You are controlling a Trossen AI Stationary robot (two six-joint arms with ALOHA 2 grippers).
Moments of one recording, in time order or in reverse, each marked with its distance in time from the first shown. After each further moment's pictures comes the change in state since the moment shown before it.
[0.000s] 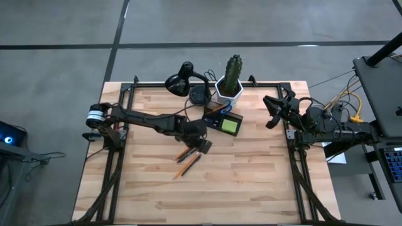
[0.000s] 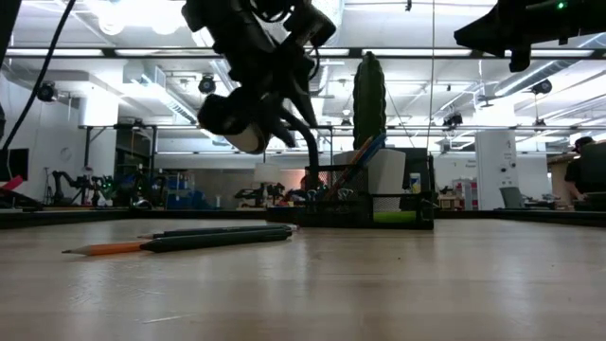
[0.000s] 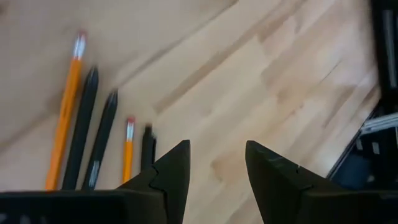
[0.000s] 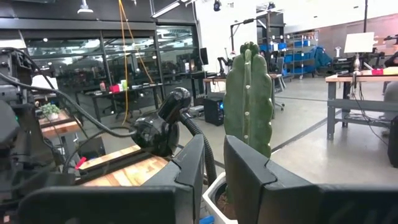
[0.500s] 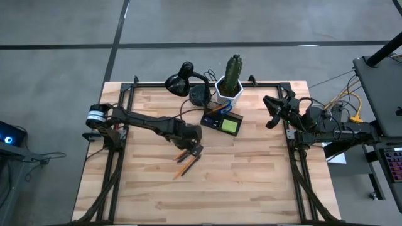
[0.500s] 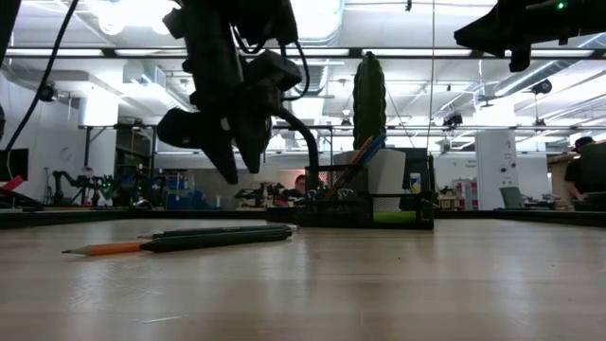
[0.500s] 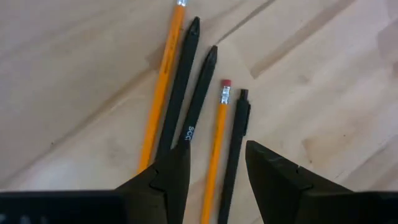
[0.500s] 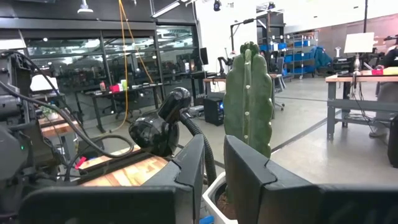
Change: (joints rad) left arm -0.006 0.000 -0.068 -0.182 -0.060 0.047; right arm 0.000 0.000 0.000 -0.001 0.000 -0.001
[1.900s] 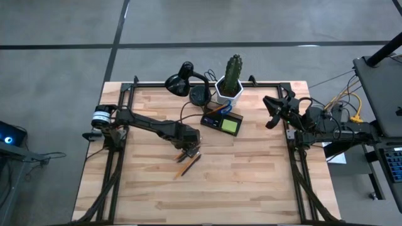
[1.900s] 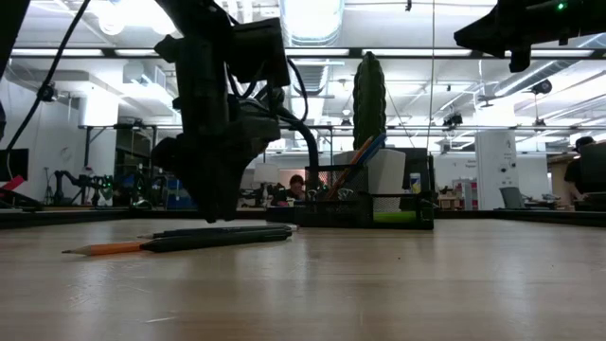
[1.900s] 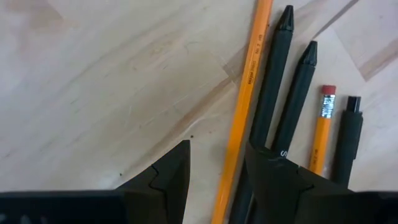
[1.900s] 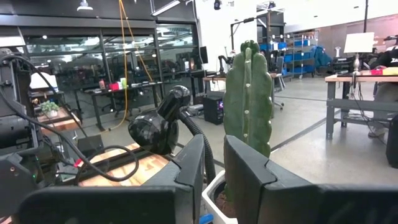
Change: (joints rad) left arm 0.001 0.066 -0.084 0.008 -0.136 0.128; right arm 0.000 0.000 0.000 -0.006 0.000 -0.004
